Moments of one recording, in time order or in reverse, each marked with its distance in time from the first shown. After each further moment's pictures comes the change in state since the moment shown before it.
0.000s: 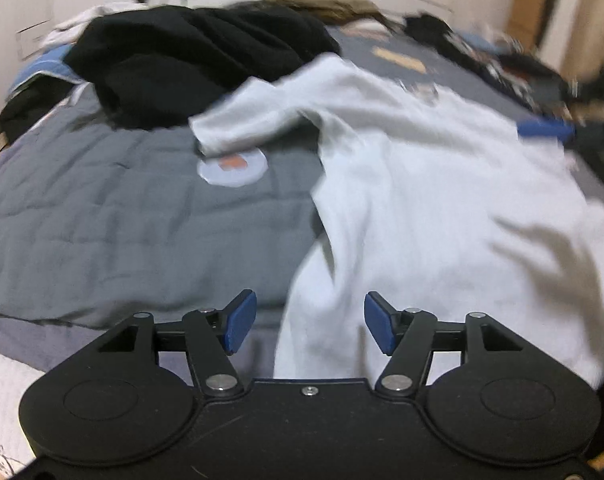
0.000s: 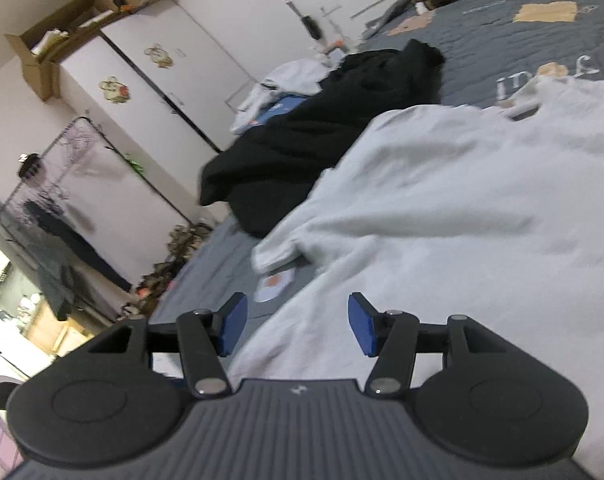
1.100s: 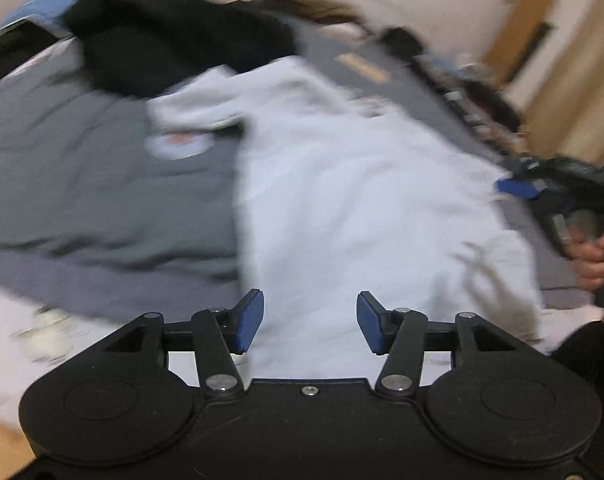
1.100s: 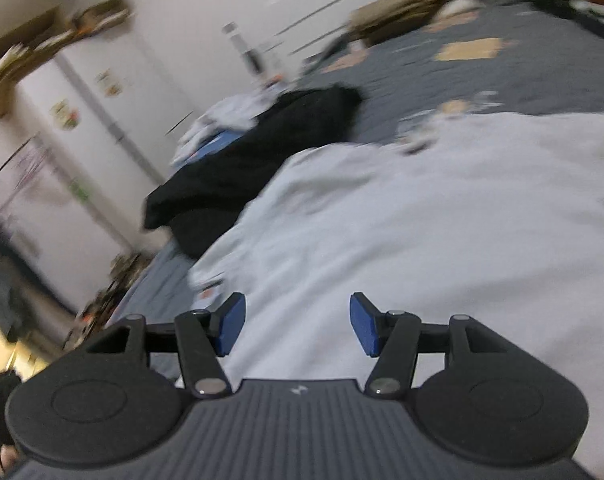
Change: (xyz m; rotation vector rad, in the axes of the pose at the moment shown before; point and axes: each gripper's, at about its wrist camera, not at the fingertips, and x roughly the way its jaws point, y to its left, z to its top) left arm -0.046 -0.036 0.008 -0.197 -0.031 -0.238; right arm -0.102 -0.039 -0.007 0.058 -0.129 -0.267
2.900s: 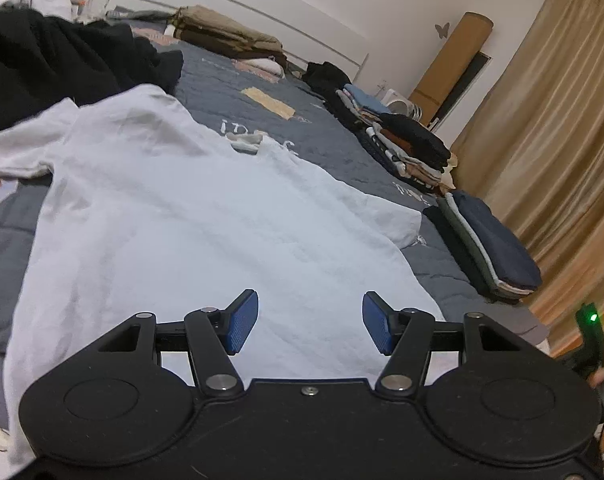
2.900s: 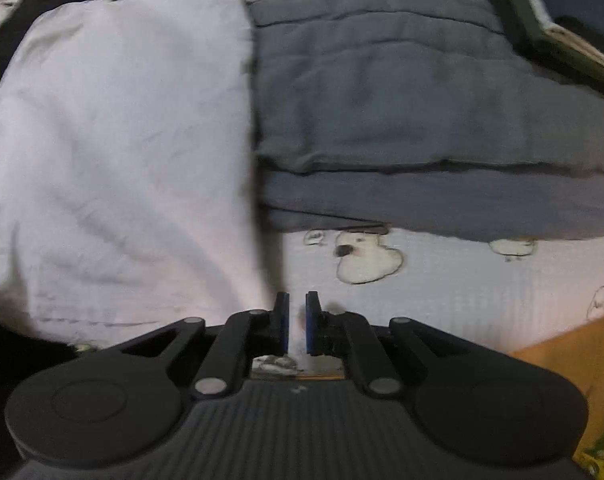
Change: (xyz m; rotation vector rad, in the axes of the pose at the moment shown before) left arm 0.086 -0.105 0.020 0.024 -0.129 -0.148; right arm -0.133 -0.173 -0.056 0.053 0.449 -0.531
